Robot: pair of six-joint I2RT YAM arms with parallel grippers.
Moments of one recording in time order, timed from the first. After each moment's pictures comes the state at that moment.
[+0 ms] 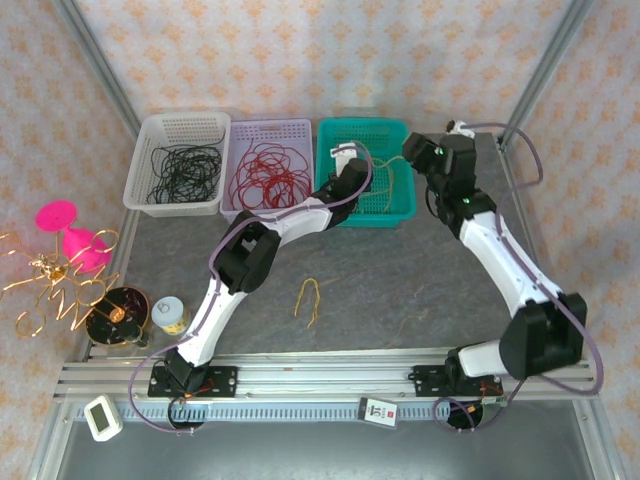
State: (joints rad) left arm -0.66 2.38 1.88 0.07 -0.55 -0.54; right arm 0.23 1.35 1.14 -0.09 0.12 0.59
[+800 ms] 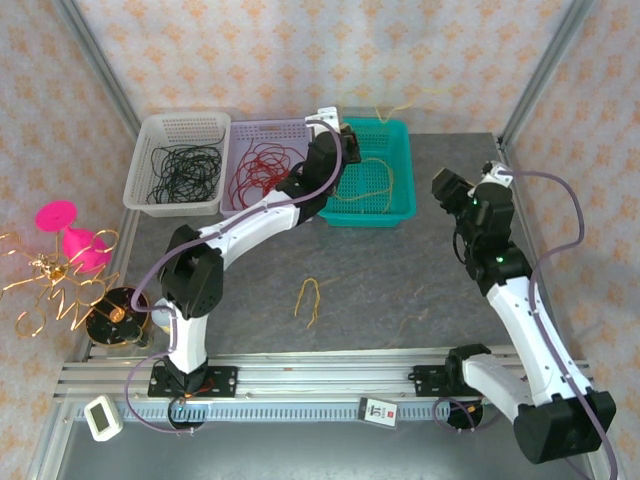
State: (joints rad) left arm -0.66 1.94 1.67 0.15 -0.53 -0.43; right arm 0.16 0.92 0.88 -0.22 0.16 0.57
